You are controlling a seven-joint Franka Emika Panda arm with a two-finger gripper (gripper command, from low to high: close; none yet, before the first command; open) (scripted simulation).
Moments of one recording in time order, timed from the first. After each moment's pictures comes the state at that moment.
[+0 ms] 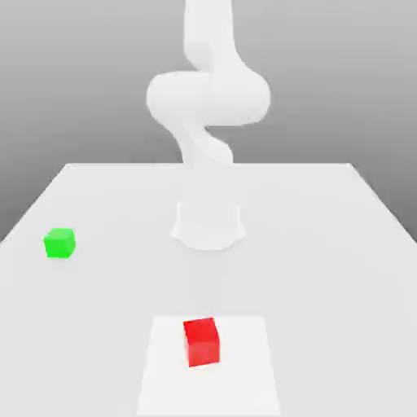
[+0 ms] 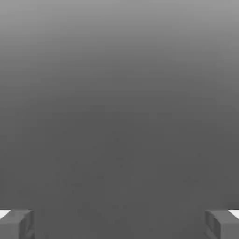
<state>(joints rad) 0.00 -0.72 0.01 -2.35 -0.02 2.35 0.79</state>
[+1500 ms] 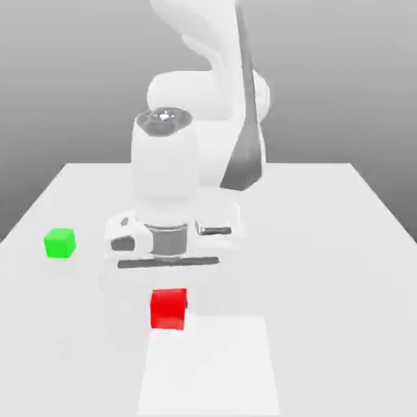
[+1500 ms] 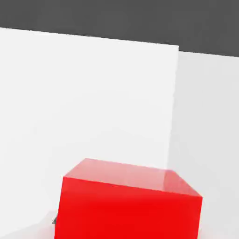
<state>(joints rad) -0.19 -0.04 -0.11 -2.78 -0.10 2.75 0.63</state>
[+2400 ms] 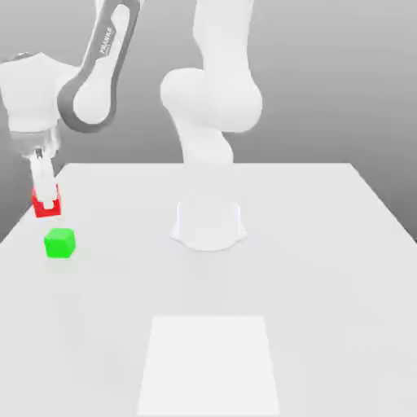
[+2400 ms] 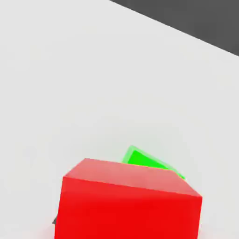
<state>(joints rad) -0.85 -0.23 -0.58 -2.88 -0.26 2.67 0.84</state>
